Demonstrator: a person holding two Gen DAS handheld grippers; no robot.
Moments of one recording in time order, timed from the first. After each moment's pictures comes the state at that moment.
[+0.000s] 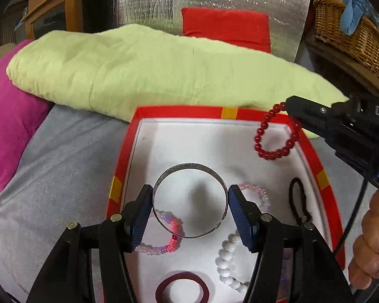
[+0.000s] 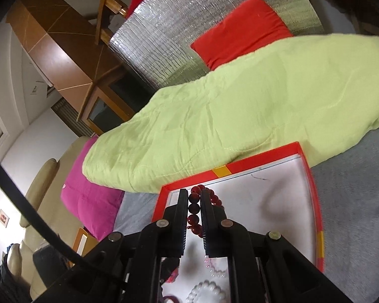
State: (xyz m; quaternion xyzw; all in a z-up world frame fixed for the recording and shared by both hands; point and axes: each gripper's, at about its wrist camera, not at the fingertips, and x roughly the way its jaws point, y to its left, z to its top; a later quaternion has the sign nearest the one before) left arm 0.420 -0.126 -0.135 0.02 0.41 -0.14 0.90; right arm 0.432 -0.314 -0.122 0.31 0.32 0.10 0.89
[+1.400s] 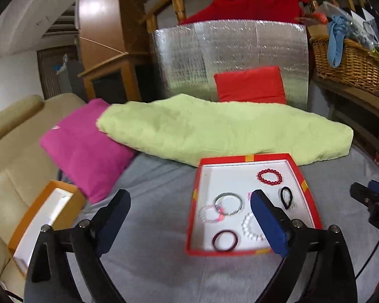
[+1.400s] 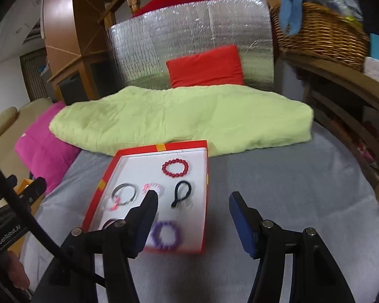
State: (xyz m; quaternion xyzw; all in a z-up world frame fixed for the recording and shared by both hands) left arm 0.248 -0.078 -0.008 0.07 0.25 -0.02 0.97; right arm 0.227 -0.300 -0.041 0.10 0.32 -0.07 0.94
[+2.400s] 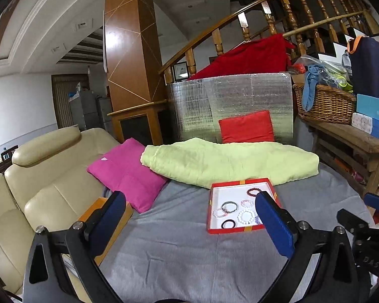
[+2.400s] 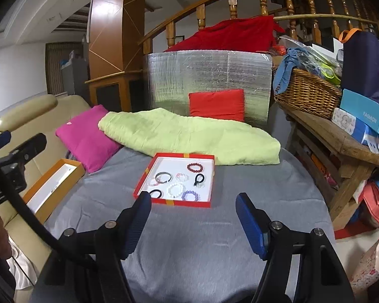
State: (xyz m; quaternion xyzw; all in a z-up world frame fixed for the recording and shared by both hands) left arm 0.025 -0.025 0.112 0.08 0.15 -0.02 0.99; right arm -0.002 -0.200 0.086 0.02 0.26 -0.06 0.96
